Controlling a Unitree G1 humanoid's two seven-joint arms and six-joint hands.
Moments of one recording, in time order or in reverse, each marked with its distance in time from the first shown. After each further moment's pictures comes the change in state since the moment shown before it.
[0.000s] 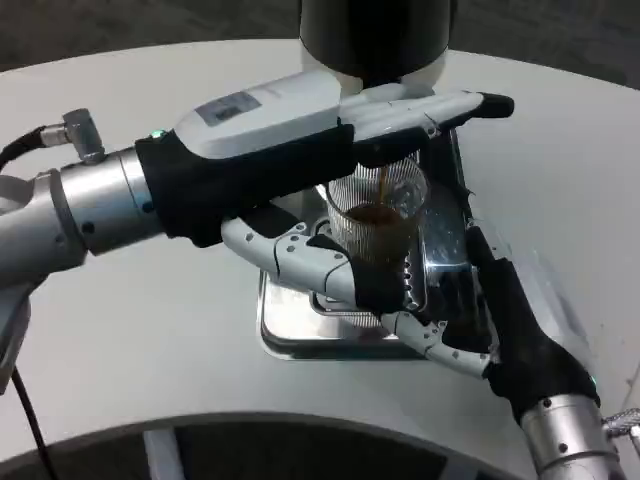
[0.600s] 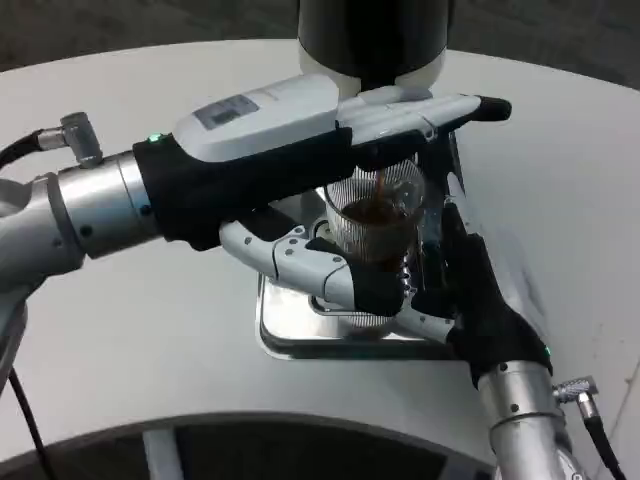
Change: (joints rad) left arm 0.015 0.010 0.000 -0.020 0.000 0.013 0.005; right arm -0.179 0.024 0.039 0.247 0.092 -0.028 -0.167
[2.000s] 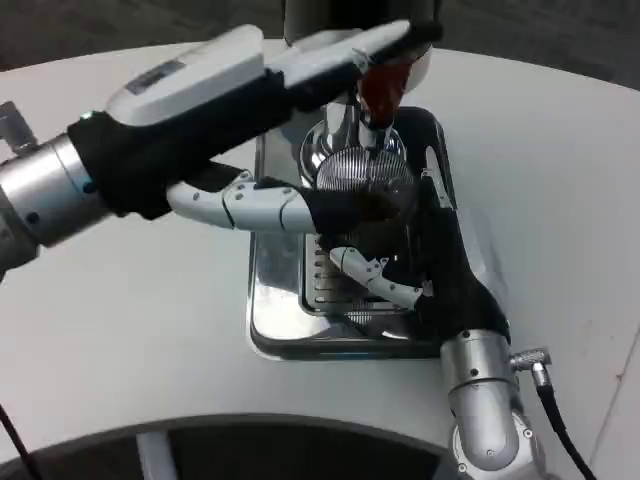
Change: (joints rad) left arm 0.054 0.011 0.121 0.020 -0.017 0.016 0.110; right arm -0.190 0.015 0.003 0.325 0.114 -0.173 -0.128
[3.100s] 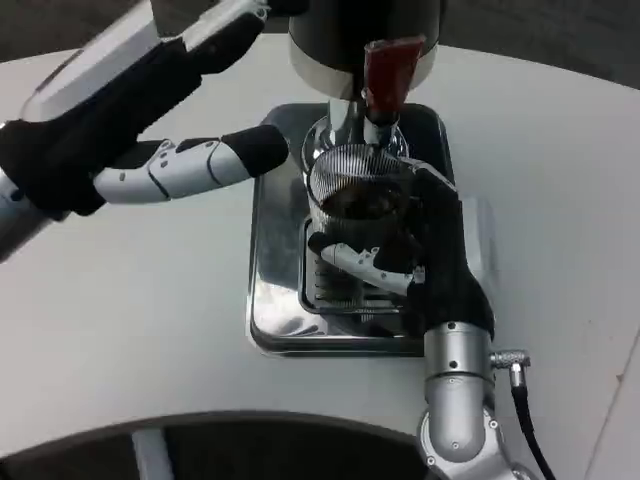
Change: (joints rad) left arm 0.109 -0.001 0.117 -0.049 -0.031 0.056 0.062; right arm -0.084 0.057 -0.009 0.178 0.015 -0.124 -0.209
